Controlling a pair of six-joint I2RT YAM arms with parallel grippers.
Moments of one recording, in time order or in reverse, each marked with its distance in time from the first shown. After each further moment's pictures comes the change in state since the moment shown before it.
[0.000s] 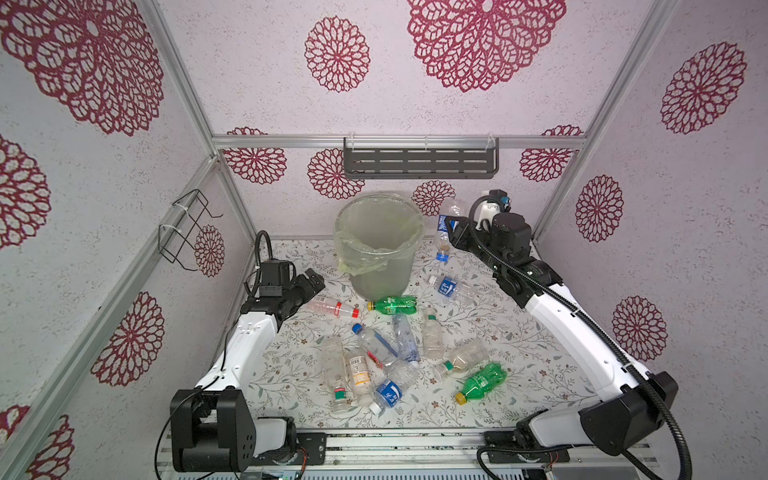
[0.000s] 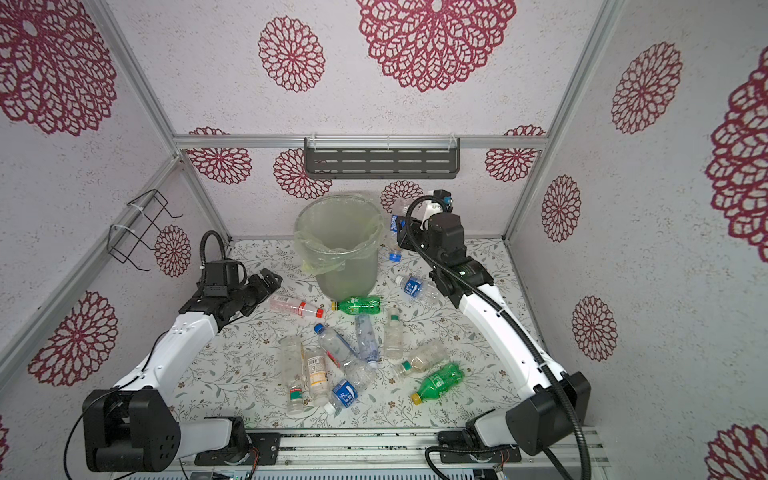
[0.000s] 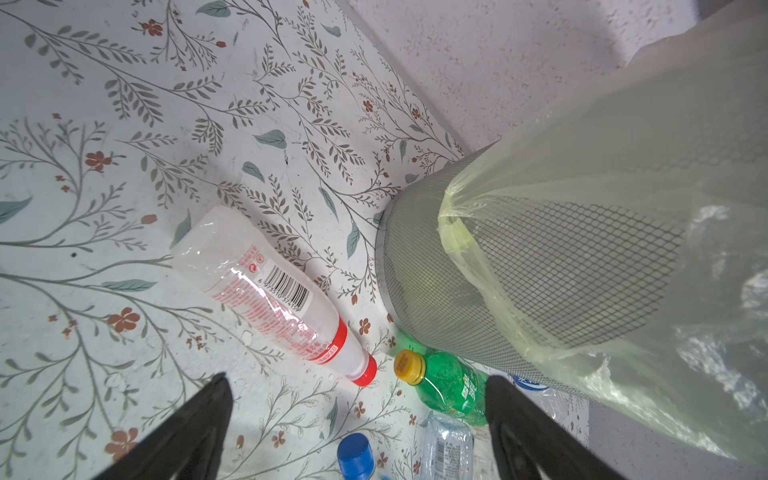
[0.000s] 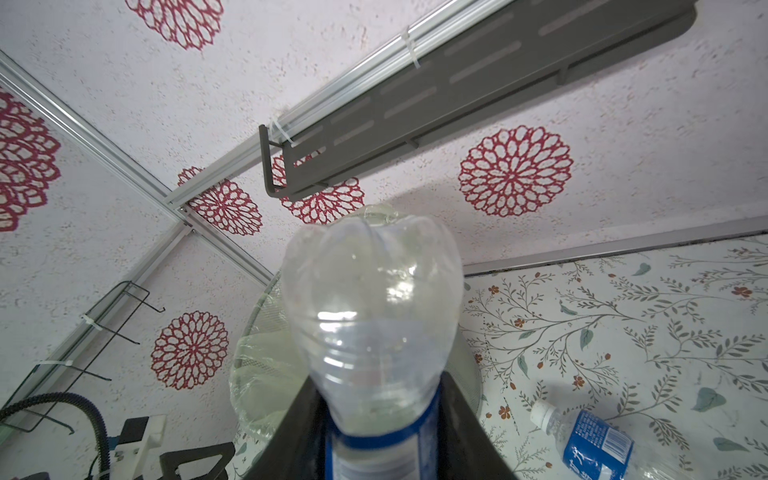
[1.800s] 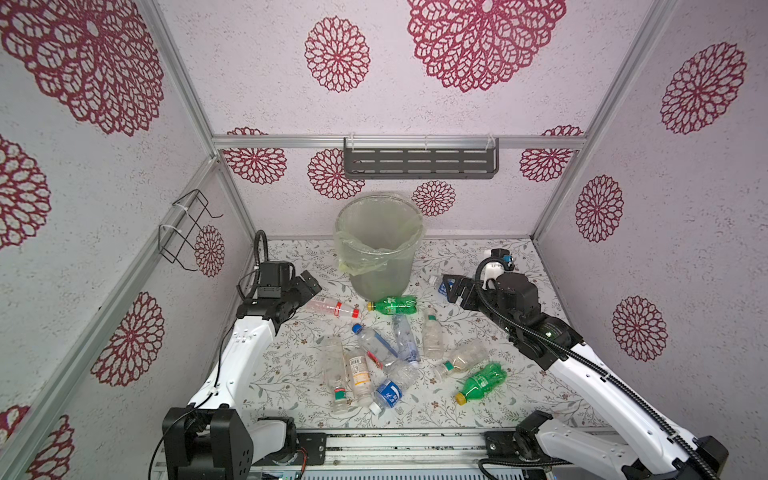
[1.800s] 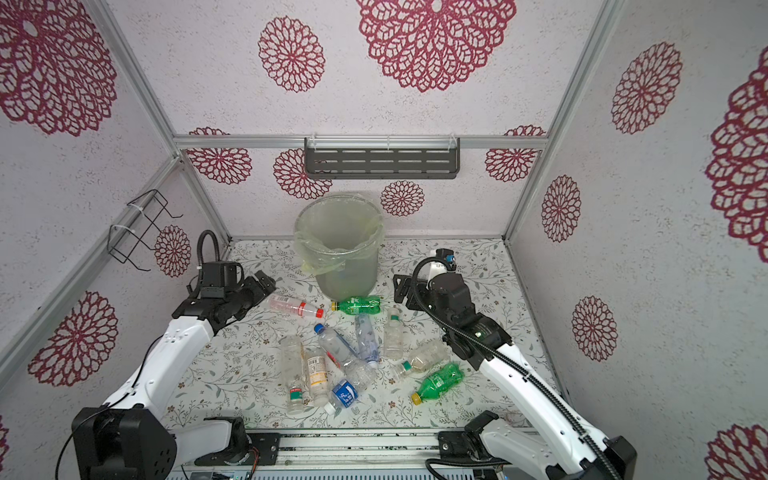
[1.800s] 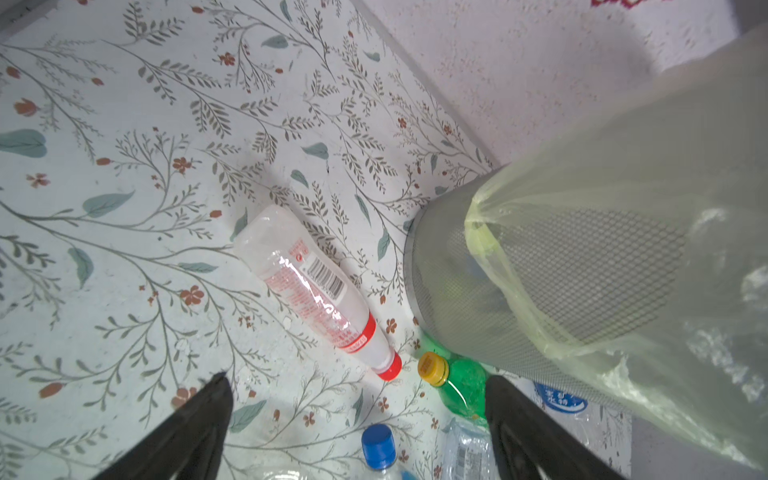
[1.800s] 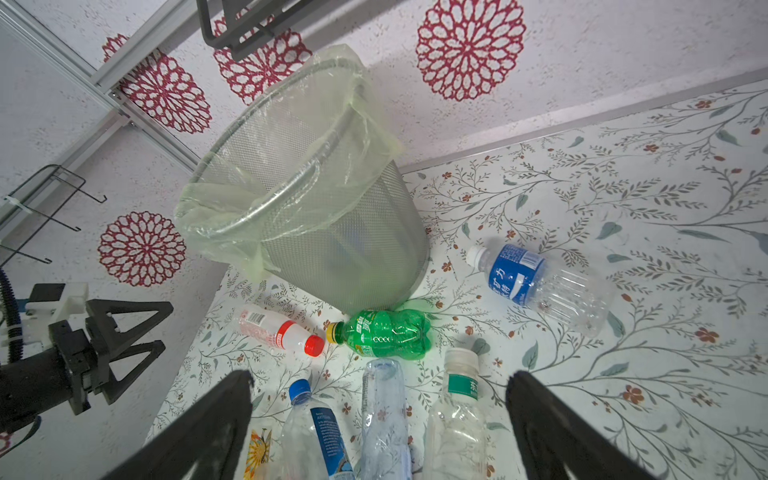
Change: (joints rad) left arm -0.074 -0.071 0.033 -0.153 -0.174 -0.018; right arm 0.132 -0.386 -0.453 -0.151 0.119 0.013
